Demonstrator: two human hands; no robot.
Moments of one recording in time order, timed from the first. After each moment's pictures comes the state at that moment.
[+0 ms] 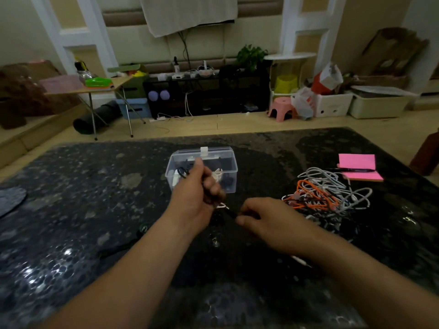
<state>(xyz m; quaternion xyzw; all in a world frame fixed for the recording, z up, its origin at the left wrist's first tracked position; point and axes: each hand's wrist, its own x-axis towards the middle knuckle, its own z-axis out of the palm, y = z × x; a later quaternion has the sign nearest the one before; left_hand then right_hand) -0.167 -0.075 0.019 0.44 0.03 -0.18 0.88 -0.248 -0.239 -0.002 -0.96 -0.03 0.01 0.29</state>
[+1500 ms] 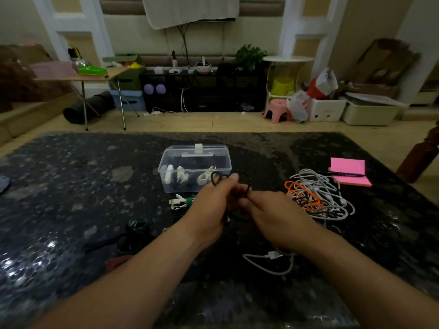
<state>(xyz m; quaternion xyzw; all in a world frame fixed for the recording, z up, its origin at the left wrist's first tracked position) -0.191 -0.105 0.001 0.57 -0.05 -0.24 0.79 -0.250 -0.253 0.005 -0.98 -0.01 -0.04 0.22</state>
